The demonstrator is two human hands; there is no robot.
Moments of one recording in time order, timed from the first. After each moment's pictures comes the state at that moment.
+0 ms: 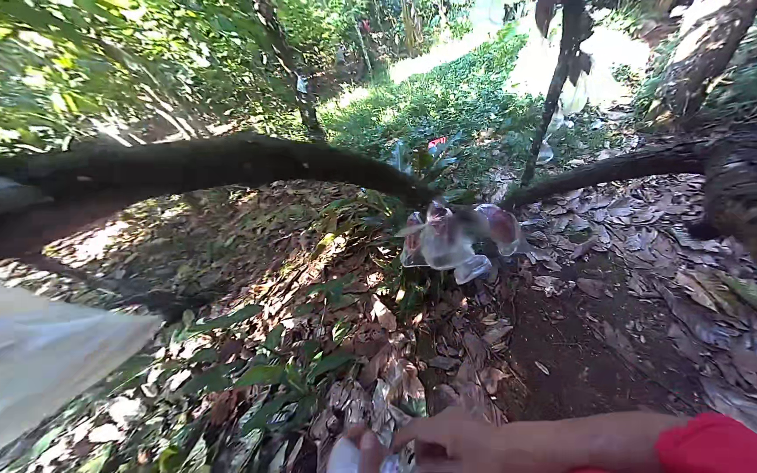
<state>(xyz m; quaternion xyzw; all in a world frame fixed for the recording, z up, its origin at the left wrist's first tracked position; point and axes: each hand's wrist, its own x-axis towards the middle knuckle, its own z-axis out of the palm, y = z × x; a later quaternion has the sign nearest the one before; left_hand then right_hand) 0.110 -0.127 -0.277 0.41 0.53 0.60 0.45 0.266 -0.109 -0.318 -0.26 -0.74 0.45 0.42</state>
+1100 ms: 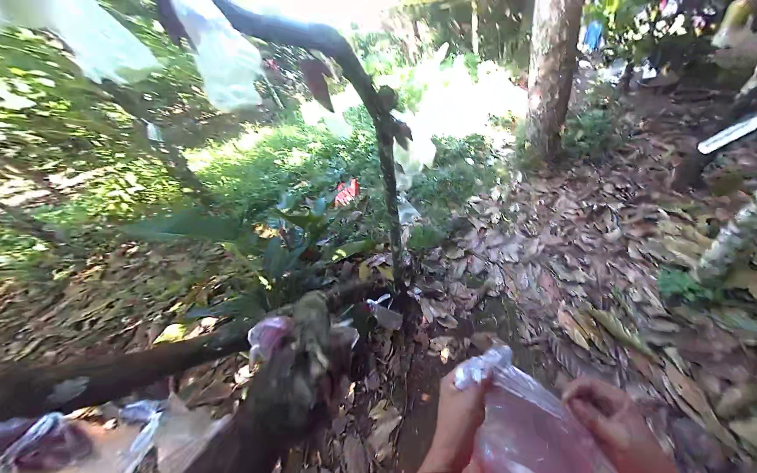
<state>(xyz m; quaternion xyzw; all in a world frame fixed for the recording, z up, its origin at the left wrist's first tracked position) 0.718 -0.108 -0.348 0.51 0.34 0.26 0.75 0.870 -0.281 -0.379 -0.55 -0.36 0.27 0.71</state>
